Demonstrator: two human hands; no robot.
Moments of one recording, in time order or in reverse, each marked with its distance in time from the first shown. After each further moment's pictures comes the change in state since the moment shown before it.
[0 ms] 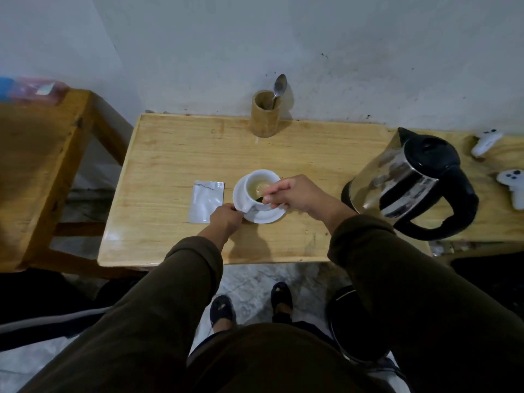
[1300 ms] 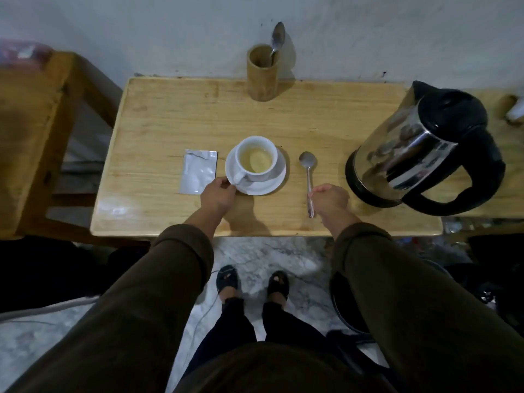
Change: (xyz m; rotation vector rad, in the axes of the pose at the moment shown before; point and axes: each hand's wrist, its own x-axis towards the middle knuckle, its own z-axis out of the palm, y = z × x) left_hand -0.004 -0.012 0.019 0.023 0.168 0.065; right_hand 0.001 0.107 -0.004 0.119 0.576 0.427
